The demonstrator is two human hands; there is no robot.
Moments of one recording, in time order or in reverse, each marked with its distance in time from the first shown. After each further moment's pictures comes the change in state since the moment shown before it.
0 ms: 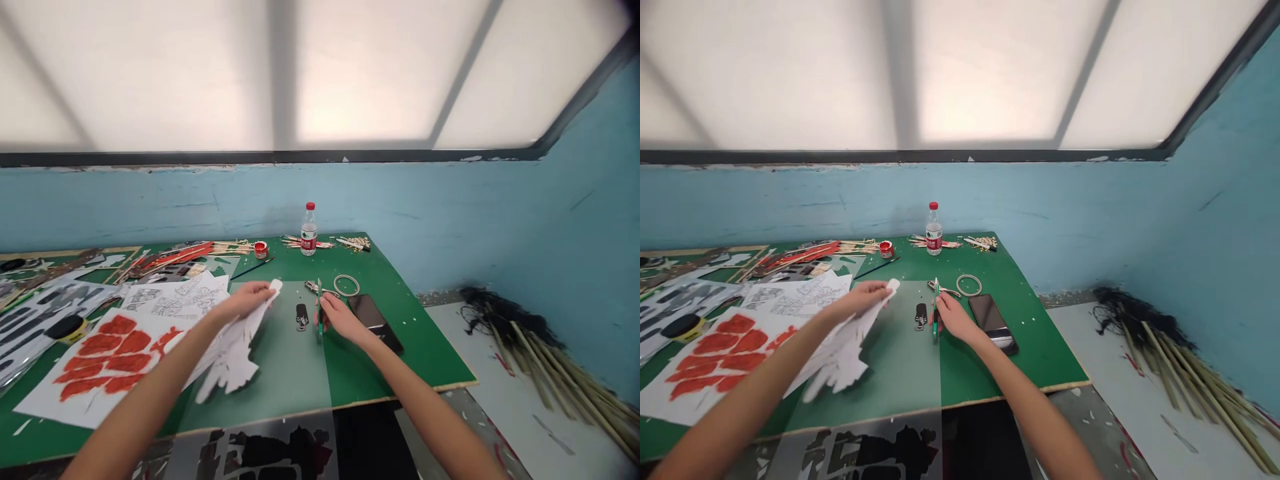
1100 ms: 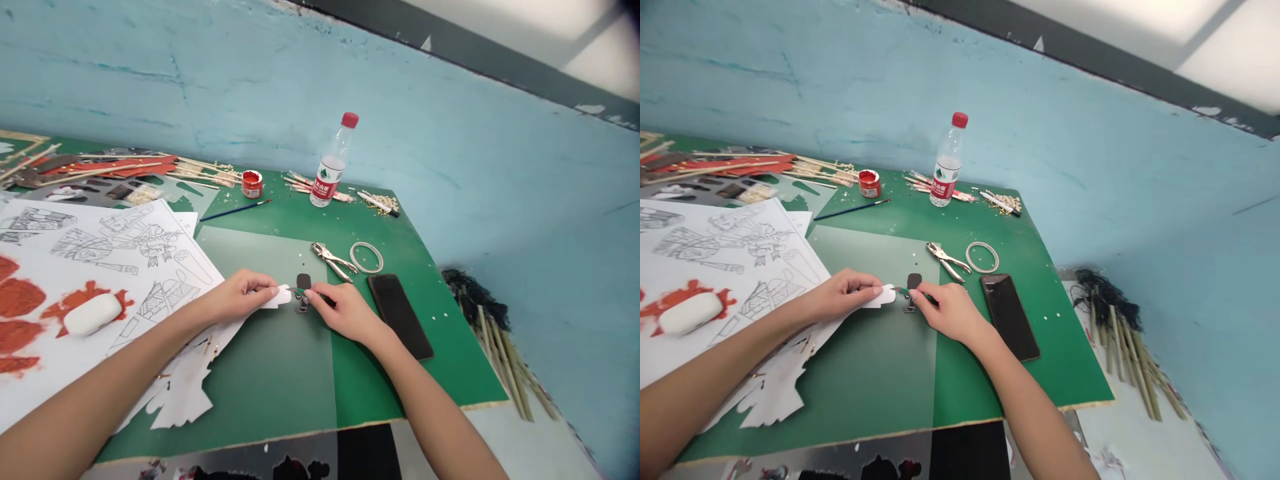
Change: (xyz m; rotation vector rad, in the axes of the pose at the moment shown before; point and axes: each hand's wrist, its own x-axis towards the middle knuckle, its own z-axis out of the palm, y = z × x) left_hand 0.019 -0.078 0.027 0.155 -0.271 0.119; right_hand 0.013 0.016 0.005 -0.768 -0.091 -0.226
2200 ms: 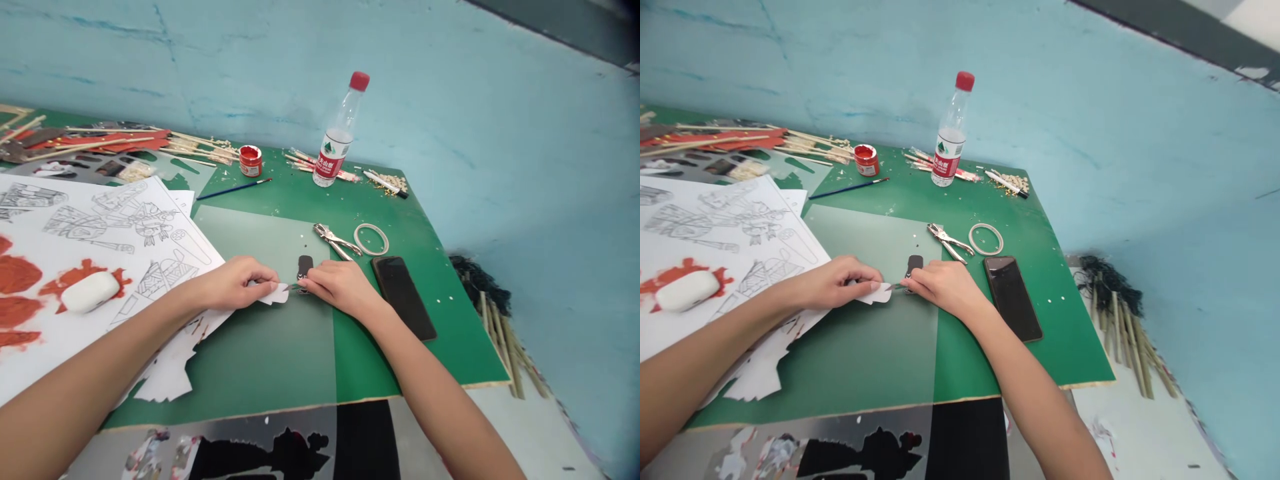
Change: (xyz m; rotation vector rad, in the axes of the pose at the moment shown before) left_hand -0.006 0.010 -0.004 0.371 -0.149 0.123; right_hand 0.010 0.017 0.008 -0.434 0.010 -0.350
